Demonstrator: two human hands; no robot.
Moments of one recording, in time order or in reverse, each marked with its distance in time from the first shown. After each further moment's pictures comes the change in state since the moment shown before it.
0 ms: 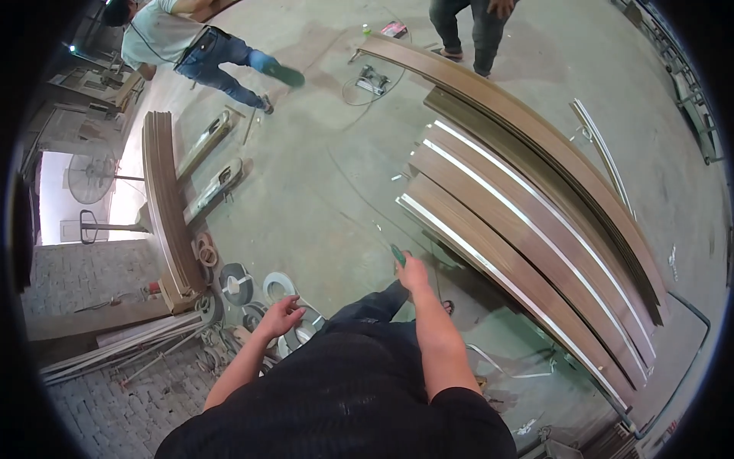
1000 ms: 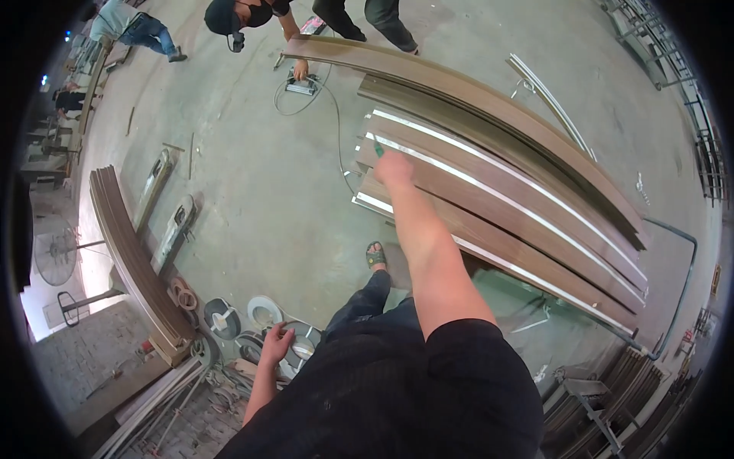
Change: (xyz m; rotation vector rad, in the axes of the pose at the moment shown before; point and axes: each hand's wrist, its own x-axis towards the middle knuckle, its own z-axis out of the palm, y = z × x) left_hand 0.051 -0.063 0.012 -0.065 0.022 -0.077; right_hand 0.177 -0.132 -0.200 -0.293 0.160 0.380
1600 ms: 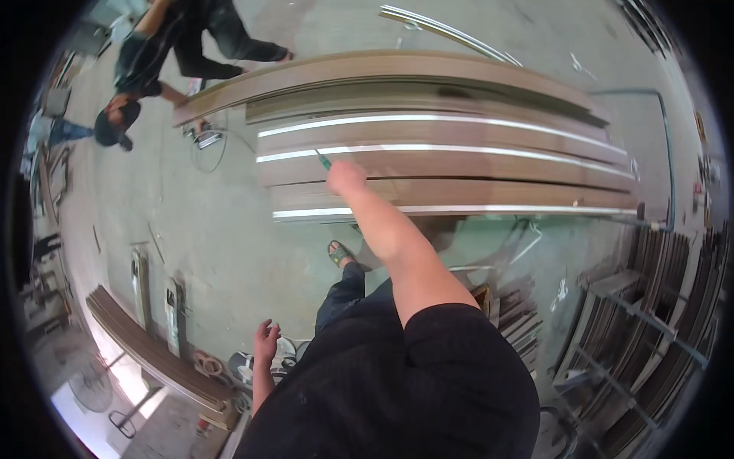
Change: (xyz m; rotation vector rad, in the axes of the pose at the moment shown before) left_hand 0.018 0.110 0.090 0.162 -0.074 0.148; right_hand -0.045 0.221 -0.045 0.190 0.061 0.088
